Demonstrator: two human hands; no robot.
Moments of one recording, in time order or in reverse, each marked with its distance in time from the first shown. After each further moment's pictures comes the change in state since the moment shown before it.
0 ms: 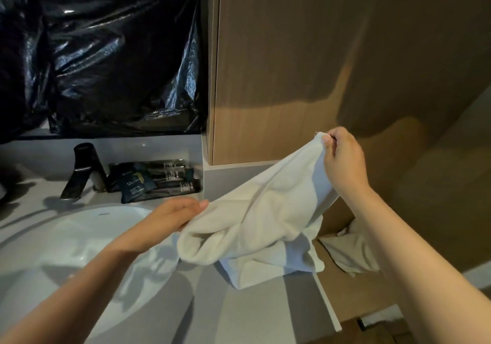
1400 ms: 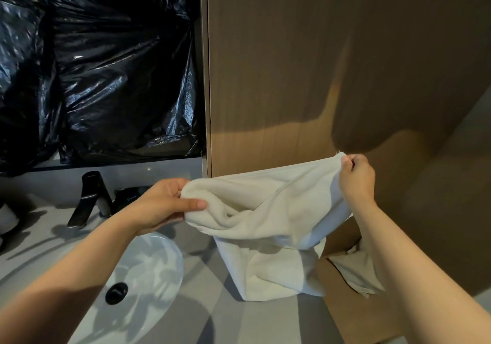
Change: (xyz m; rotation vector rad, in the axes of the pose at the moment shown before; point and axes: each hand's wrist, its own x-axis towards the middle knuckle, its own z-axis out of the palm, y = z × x) left_hand 0.019 0.070 -0.028 -0.258 0.002 -0.078; right_hand 0.023 0.050 0.002 0.265 0.104 0.389
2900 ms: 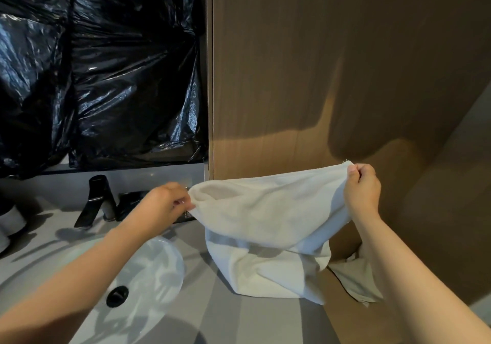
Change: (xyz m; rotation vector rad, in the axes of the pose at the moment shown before) left_hand 0.002 -0.020 -0.015 1.133 0.331 0.433; right_hand -0.013 0.004 -0.018 0.046 0.080 -0.029
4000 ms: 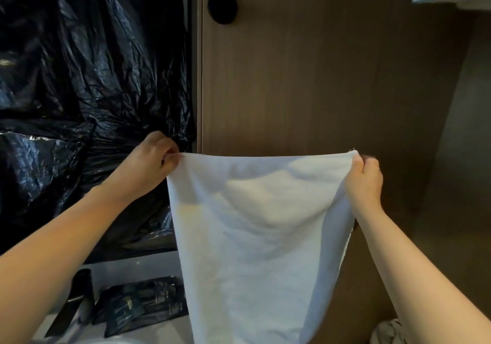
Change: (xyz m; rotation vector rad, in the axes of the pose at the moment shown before) left_hand 0.114 0.072 -0.192 0.194 0.569 0.305; right_hand 0.086 -0.156 -0.068 0.307 0.183 -0.176
